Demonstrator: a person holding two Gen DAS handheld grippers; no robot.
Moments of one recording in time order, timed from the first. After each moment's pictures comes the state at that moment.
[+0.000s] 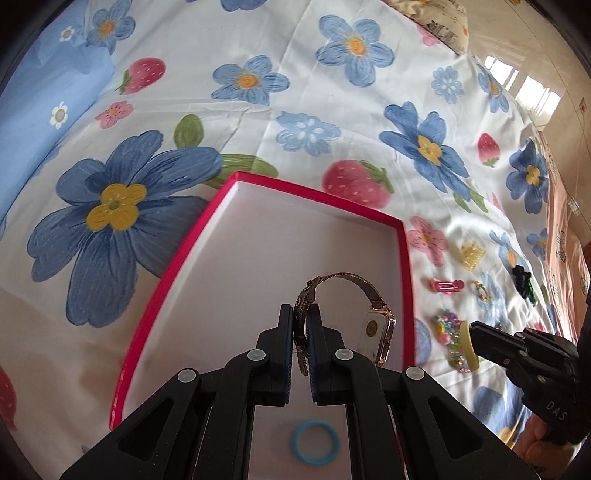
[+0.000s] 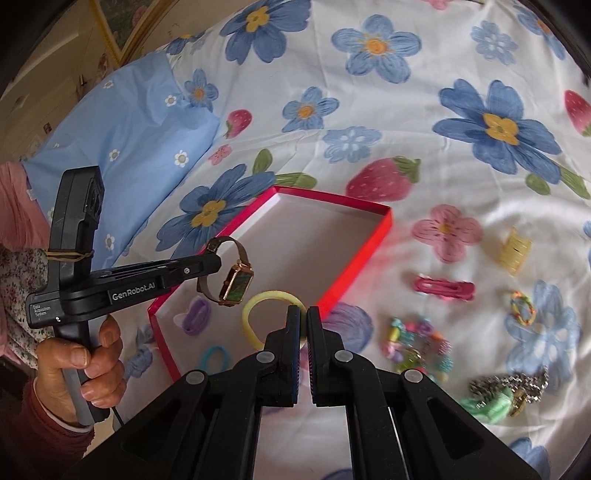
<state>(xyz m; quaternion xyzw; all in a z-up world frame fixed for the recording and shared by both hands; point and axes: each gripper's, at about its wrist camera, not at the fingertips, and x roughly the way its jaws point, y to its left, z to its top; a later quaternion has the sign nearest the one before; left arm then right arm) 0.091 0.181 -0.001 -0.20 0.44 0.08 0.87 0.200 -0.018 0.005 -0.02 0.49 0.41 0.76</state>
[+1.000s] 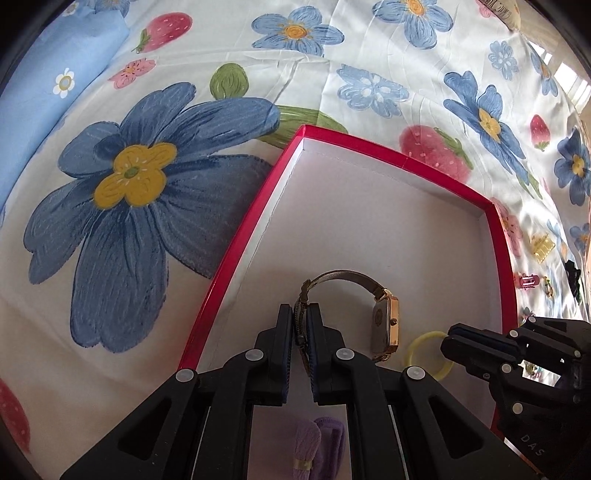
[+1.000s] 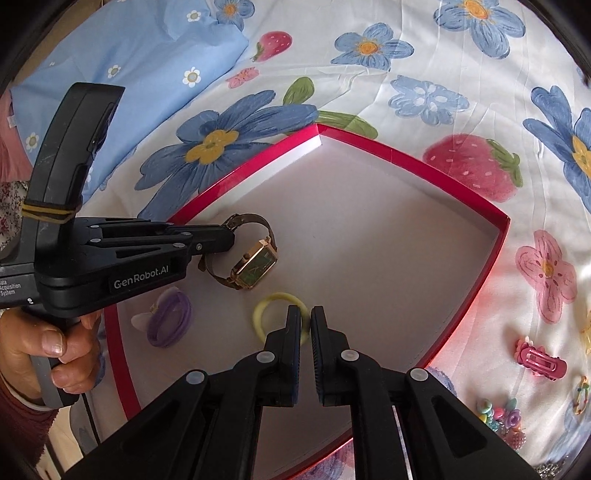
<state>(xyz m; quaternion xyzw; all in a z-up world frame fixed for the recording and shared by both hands) 0.137 0.221 -0.064 -0.18 0.51 0.12 0.83 0.205 0.081 -0.058 -0.14 0.54 0.44 0.70</state>
